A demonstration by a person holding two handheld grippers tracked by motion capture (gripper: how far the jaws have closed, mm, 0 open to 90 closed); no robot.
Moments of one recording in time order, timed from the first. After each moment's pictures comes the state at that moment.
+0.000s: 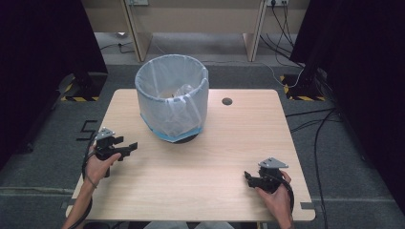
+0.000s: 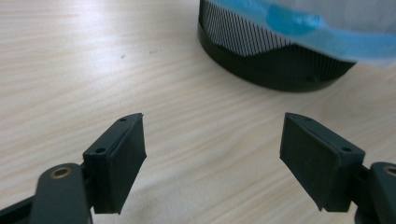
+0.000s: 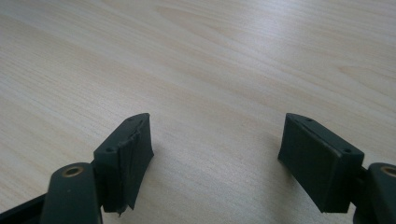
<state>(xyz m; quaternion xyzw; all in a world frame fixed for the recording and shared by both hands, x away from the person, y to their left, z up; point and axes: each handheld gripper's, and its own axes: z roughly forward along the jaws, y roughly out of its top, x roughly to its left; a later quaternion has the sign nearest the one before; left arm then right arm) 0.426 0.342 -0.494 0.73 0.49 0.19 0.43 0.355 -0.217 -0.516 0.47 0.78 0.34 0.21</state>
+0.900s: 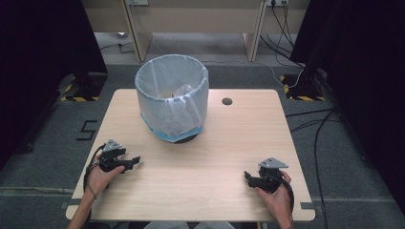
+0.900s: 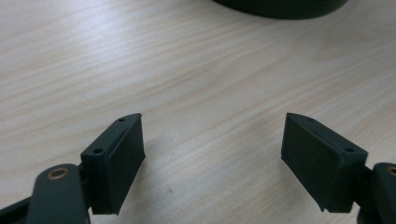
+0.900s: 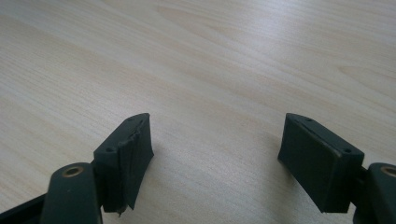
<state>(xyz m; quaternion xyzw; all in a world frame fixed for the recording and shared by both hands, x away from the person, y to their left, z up) 0.403 0.332 -0.520 0.77 0.48 0.18 0.38 0.355 -0.217 -0.516 0.47 0.79 0.34 0.21</state>
